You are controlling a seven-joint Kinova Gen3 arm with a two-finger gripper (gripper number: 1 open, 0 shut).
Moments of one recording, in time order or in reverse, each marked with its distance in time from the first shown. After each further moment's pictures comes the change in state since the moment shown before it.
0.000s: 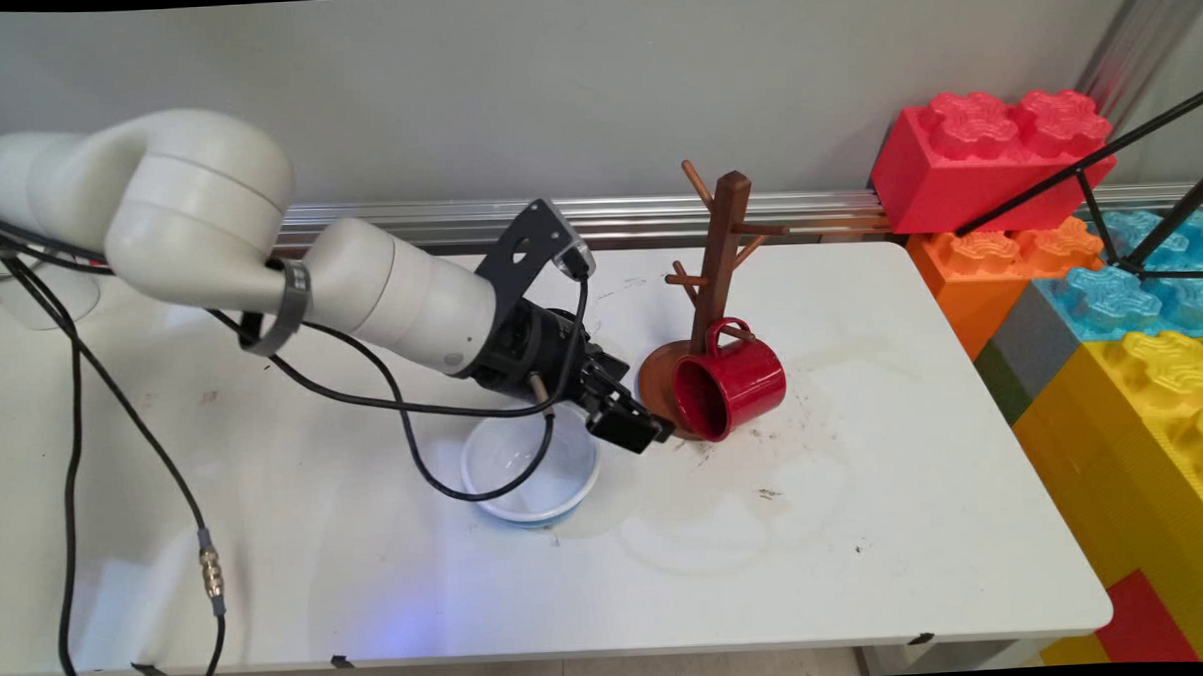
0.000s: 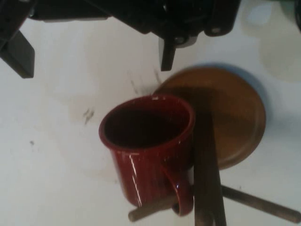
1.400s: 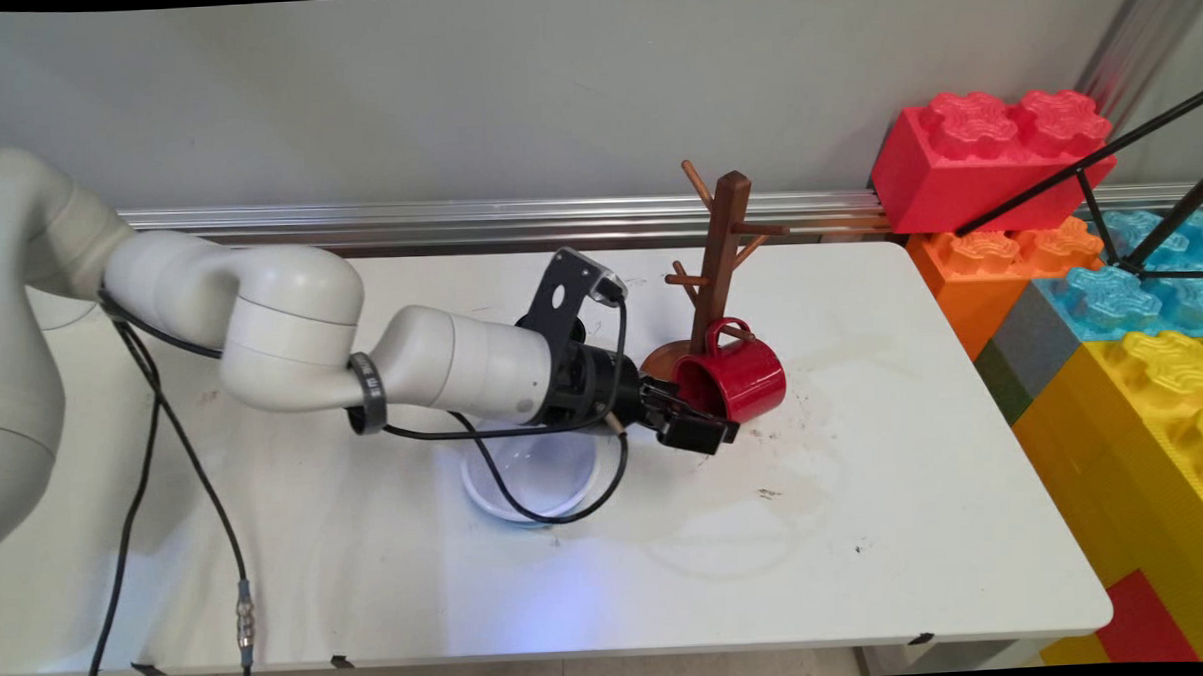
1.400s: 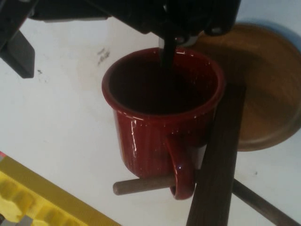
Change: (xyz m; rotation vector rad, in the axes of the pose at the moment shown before) arm -0.027 0.009 0.068 -0.032 0.180 -0.240
